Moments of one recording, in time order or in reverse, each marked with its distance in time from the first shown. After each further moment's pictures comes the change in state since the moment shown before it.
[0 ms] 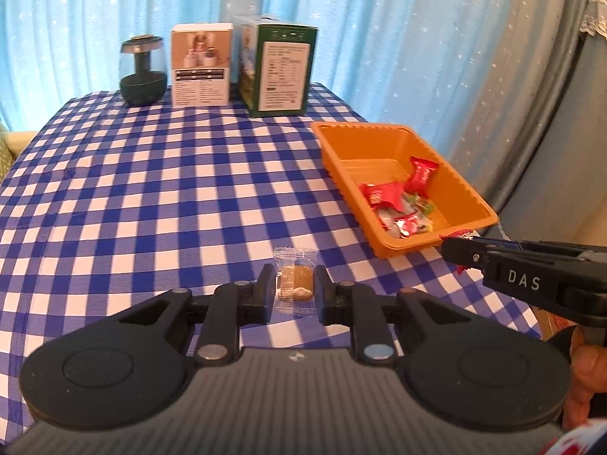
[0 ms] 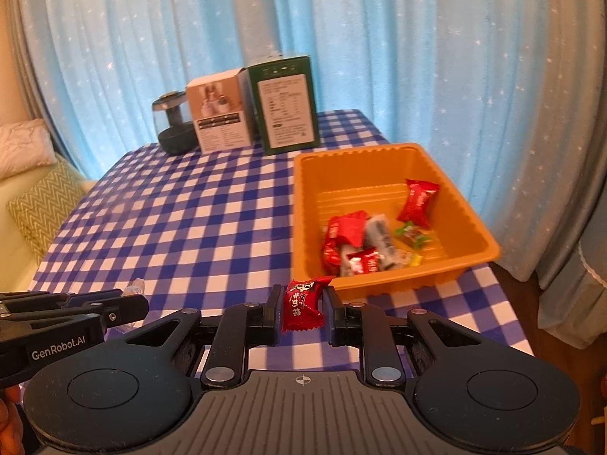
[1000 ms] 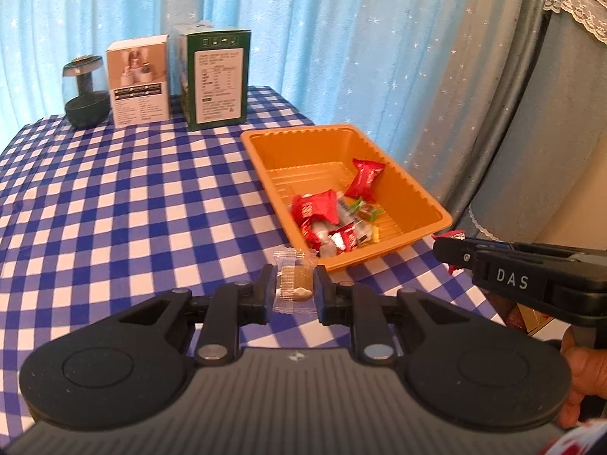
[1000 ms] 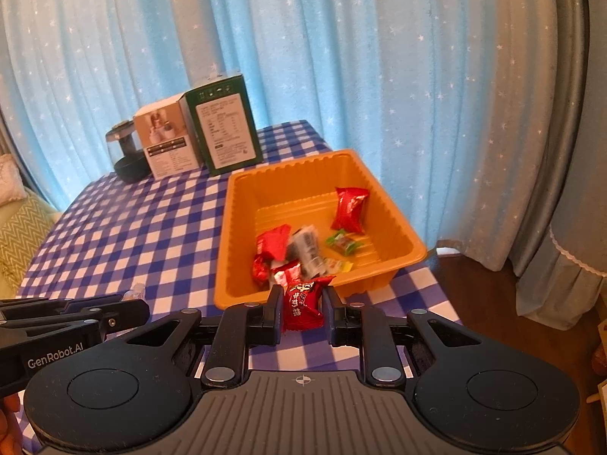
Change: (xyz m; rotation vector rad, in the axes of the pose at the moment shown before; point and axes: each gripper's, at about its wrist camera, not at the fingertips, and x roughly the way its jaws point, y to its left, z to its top) left arm 0.026 -0.062 0.023 0.083 -0.003 -0.085; right arm -0.014 -0.056 0.008 0.094 -0.041 -0.084
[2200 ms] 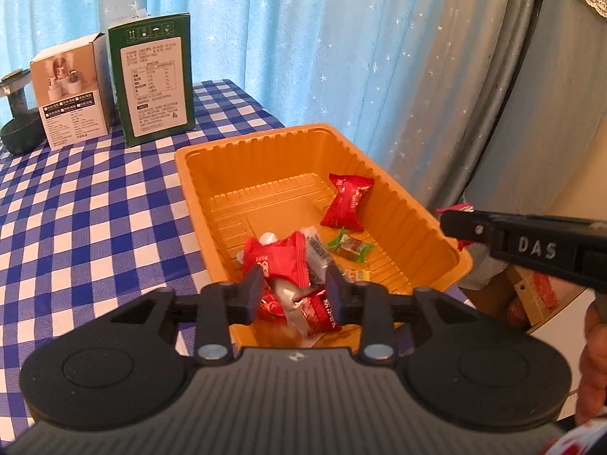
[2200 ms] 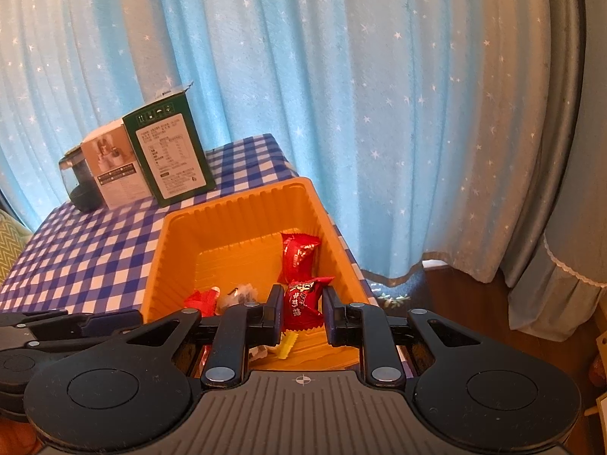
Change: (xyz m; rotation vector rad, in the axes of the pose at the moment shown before) left arm 0.119 -0.027 0.048 0.073 0.037 -0.041; right arm 0.075 -0.059 0.055 0.037 -0.011 -0.038
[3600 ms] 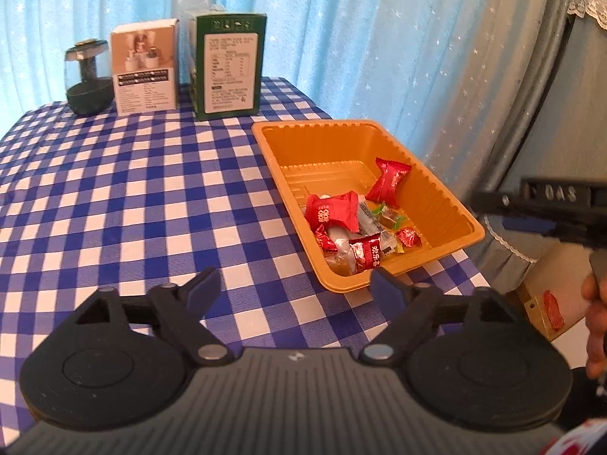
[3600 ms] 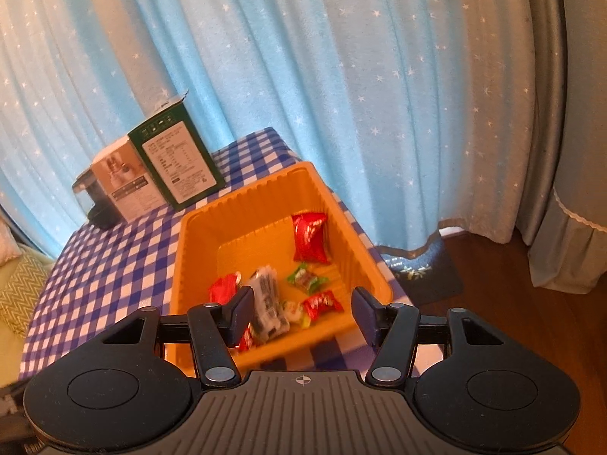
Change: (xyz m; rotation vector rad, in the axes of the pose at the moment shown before) left arm -0.076 0.032 -0.049 -0.121 -0.027 0.085; right arm -0.035 -0.011 -0.014 0.144 0.037 0.062
